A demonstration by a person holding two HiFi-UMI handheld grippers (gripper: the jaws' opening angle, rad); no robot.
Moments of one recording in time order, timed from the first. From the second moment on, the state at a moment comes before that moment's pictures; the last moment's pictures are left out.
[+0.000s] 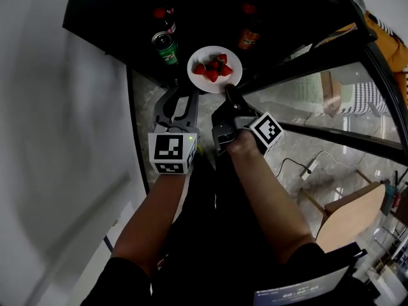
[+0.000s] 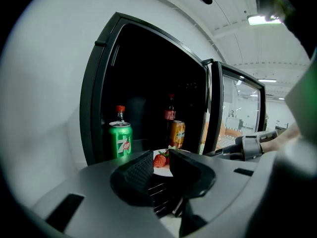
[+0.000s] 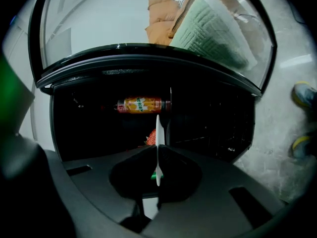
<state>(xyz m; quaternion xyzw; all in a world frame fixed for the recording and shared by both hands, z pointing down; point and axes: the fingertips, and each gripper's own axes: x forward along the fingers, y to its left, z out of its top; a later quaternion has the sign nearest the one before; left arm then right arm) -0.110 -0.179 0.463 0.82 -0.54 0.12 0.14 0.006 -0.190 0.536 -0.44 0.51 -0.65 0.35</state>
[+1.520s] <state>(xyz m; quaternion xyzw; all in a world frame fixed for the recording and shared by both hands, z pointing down) -0.115 -0.197 0.491 0.80 -0.56 0.13 0.16 -0.002 -0.231 0.564 -0.46 0.51 -0.65 0.33</state>
